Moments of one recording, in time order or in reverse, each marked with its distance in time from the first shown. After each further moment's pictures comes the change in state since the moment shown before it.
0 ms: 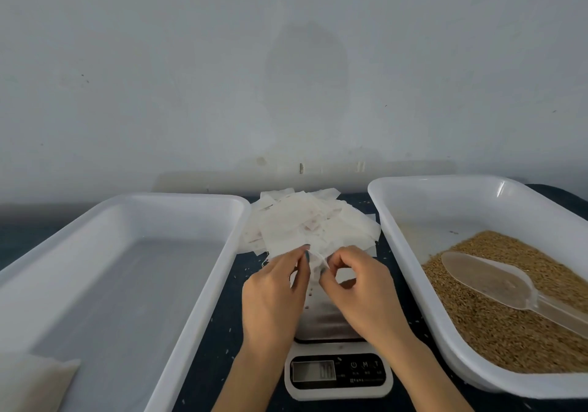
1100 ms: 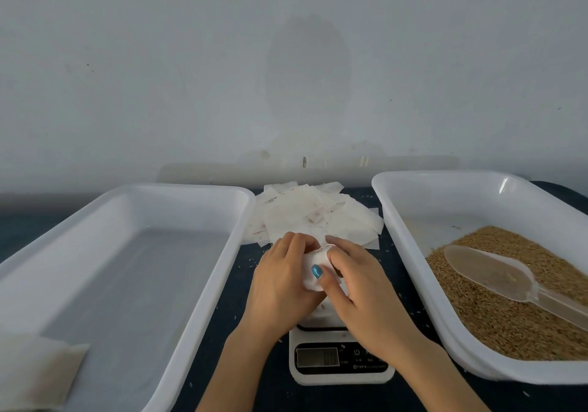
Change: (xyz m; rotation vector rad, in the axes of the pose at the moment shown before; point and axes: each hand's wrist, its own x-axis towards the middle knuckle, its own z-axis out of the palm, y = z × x) left_hand 0.006 -0.008 -0.008 -0.003 -0.376 0.038; right_hand -0.015 -0.023 -0.009 -0.269 -0.250 -0.026
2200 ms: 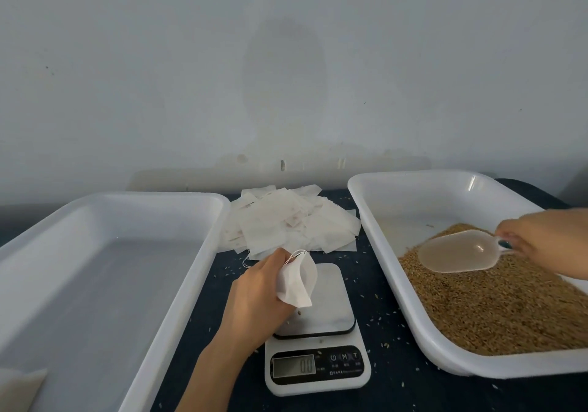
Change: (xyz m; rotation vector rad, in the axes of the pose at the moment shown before) left_hand -0.003 -0.010 0.009 -0.016 -0.155 -0.113; right_hand -0.002 0.254 -0.218 -1.003 -0.220 0.227
